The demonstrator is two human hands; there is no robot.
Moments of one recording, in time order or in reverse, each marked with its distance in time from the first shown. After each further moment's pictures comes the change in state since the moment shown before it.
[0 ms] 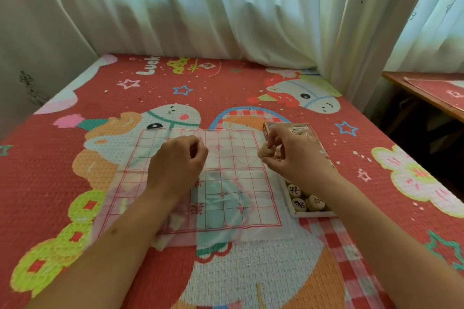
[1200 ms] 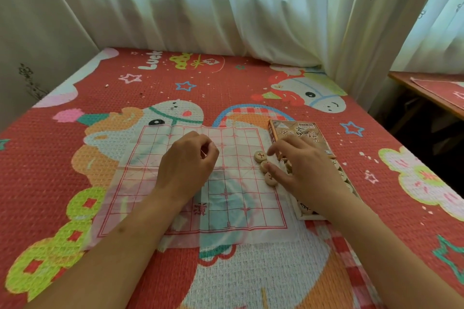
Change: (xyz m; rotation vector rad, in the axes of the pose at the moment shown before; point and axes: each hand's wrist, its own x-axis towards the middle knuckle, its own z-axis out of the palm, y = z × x) left_hand 0.003 -0.004 0.016 -0.028 -0.018 0.056; right_hand -0.017 0.004 0.011 -0.262 0.048 -0.102
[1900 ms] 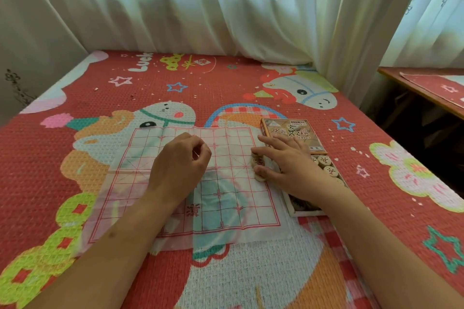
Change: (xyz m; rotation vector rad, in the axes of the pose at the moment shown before) left_hand 0.000 0.001 -0.001 -0.026 -0.032 0.017; right_hand 0.011 0.014 0.012 0.021 -0.317 0.045
